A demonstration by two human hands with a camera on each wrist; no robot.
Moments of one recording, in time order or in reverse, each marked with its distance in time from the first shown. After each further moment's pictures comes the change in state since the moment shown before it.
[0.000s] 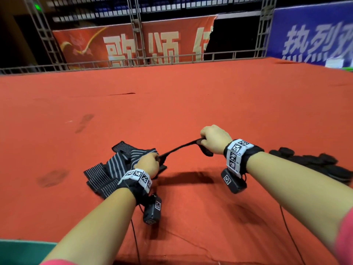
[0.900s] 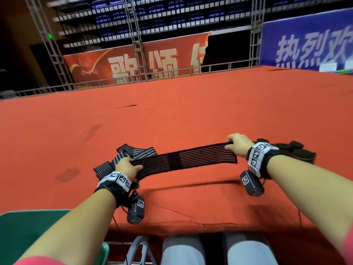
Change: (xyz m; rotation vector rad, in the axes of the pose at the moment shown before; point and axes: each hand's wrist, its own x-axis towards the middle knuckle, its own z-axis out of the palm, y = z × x) left_hand -0.105 -0.030 -0.038 -0.257 0.209 -0.170; right_hand -0.130 0.095 -0.011 0.257 0.017 0.285
